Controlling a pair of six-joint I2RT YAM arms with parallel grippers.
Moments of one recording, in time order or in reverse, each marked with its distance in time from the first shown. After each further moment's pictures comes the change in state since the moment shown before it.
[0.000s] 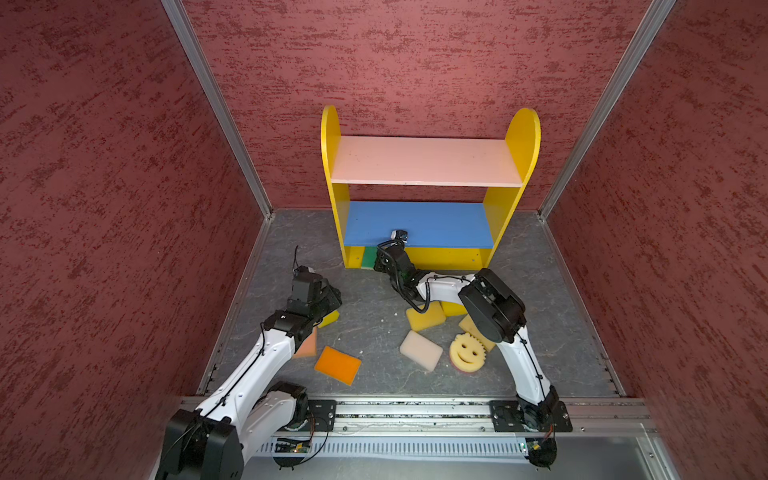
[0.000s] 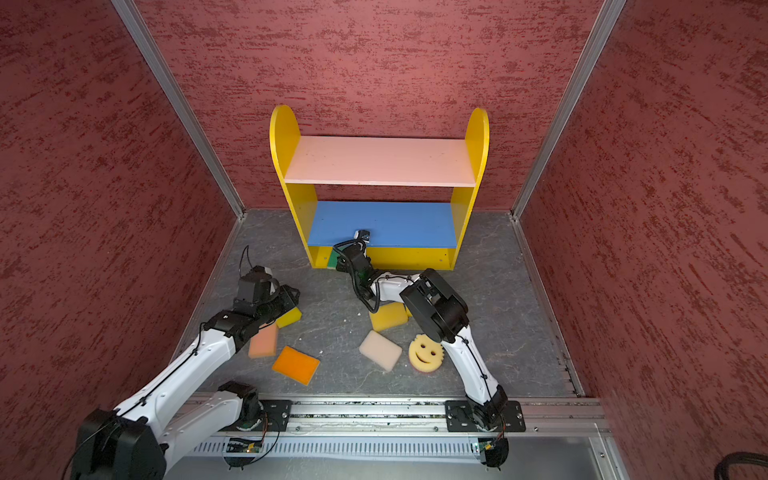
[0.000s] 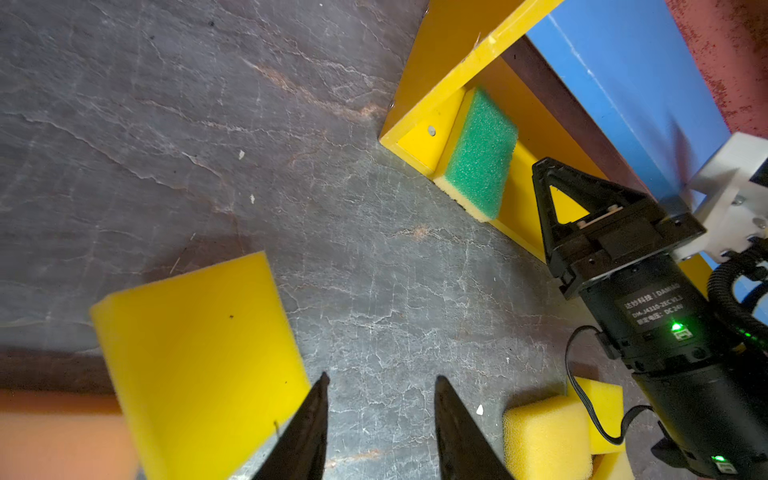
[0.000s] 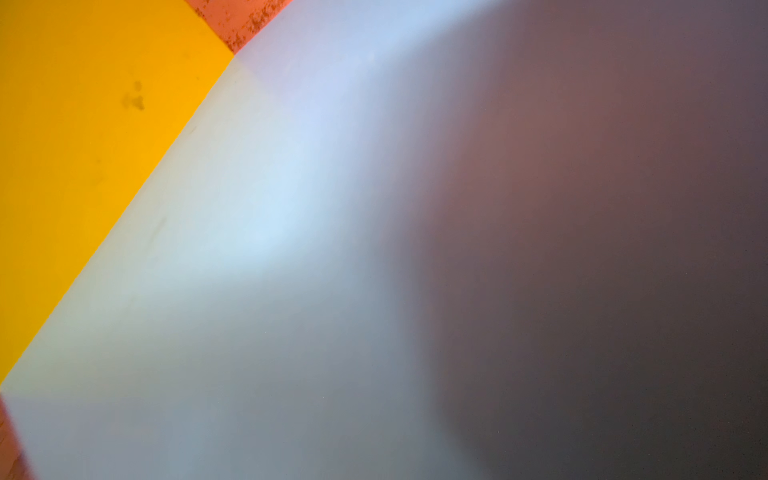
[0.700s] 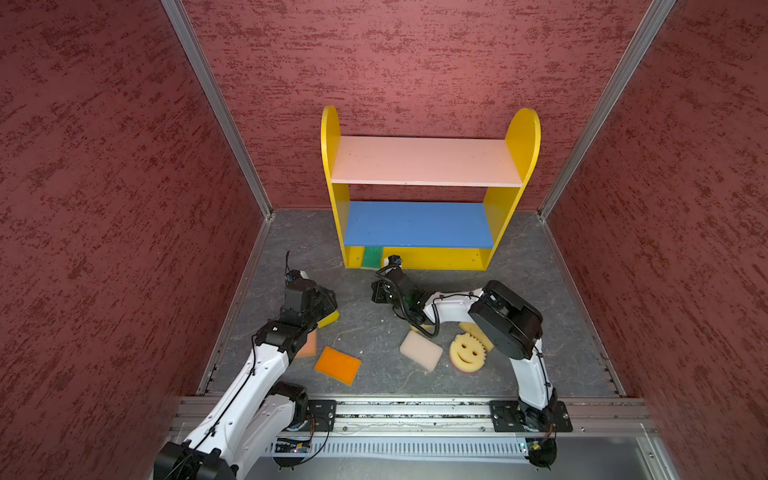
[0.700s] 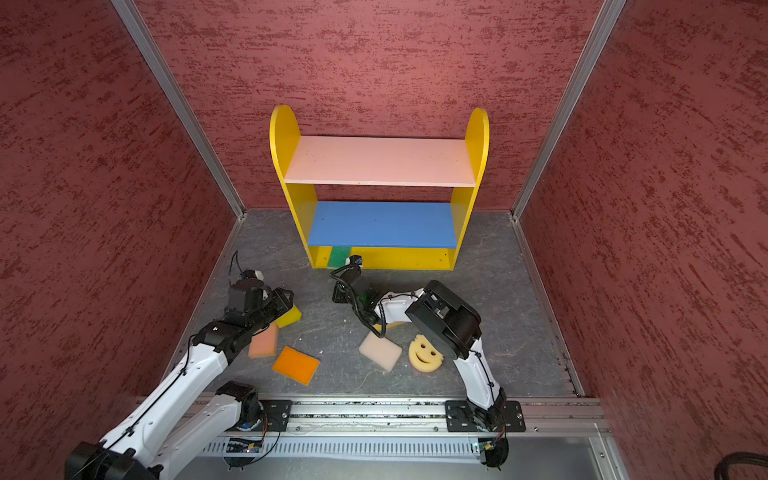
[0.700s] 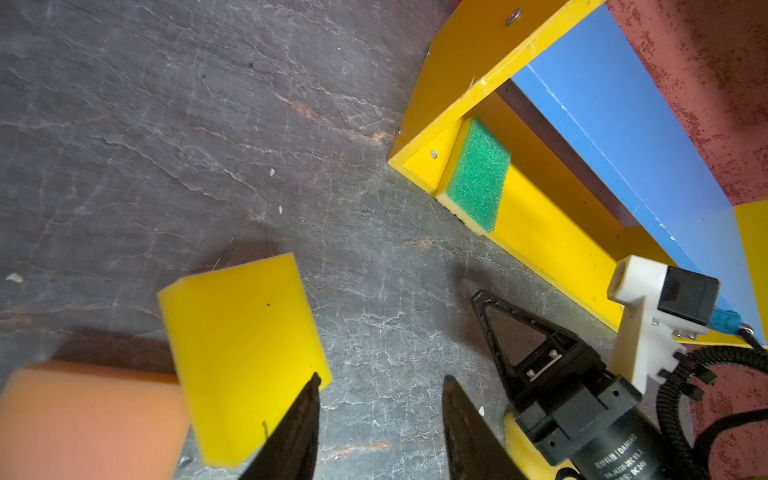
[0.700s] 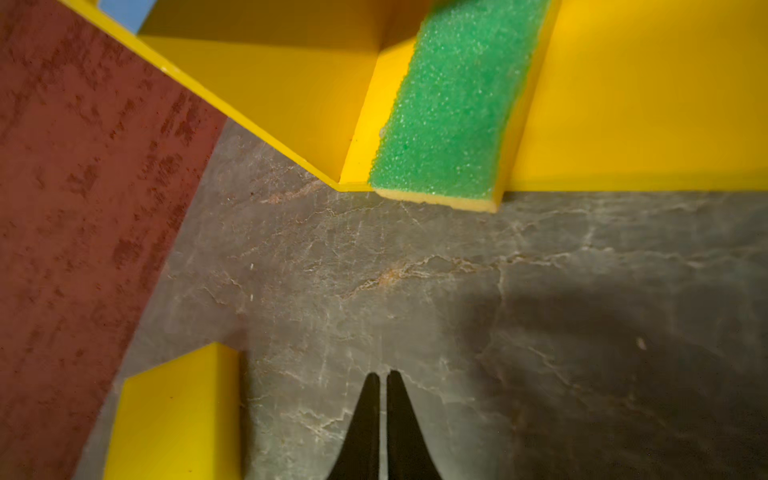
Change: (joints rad) left arm 0.013 -0.127 -0.036 -0.058 -0.045 -0.001; right arm 0.110 -0.156 -0.268 -0.002 -0.169 0.053
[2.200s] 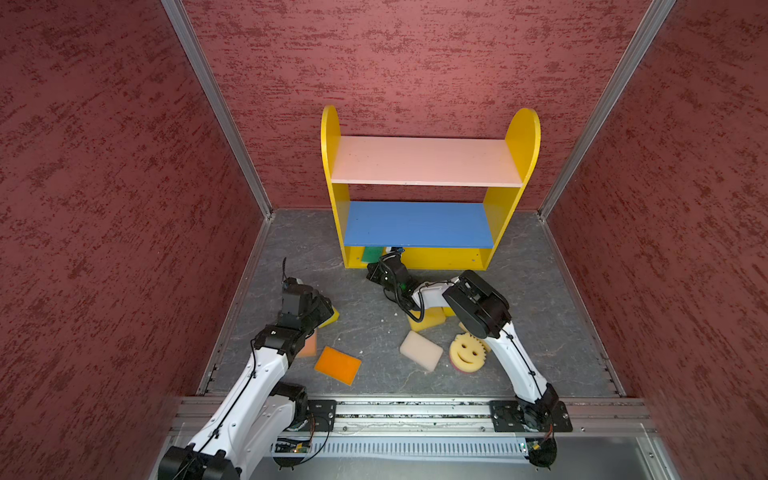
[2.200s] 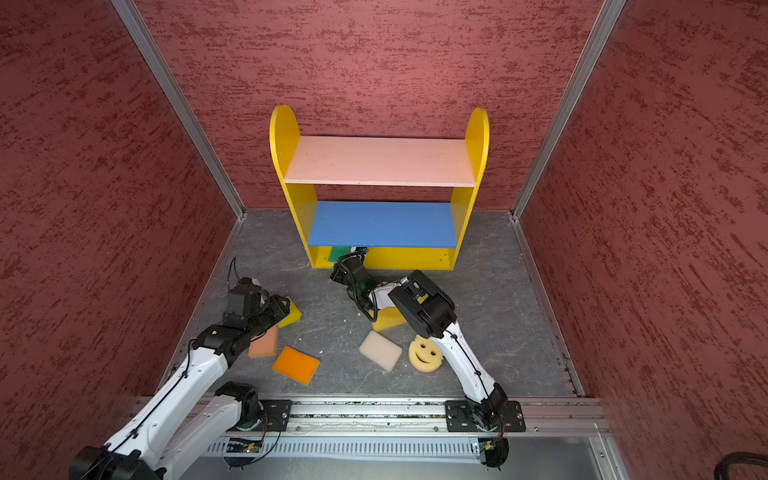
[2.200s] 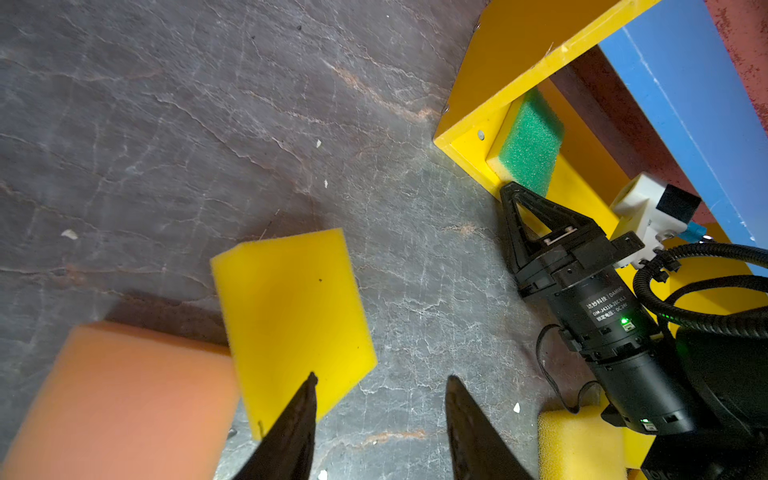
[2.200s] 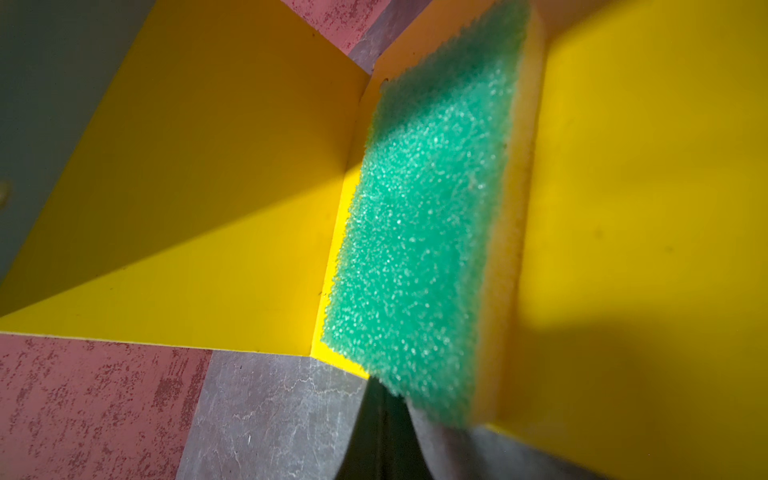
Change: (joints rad) left arm 0.050 -0.018 -0.046 -0.034 0.016 0.005; right arm -0.106 0.323 0.281 0.216 -0.021 0.192
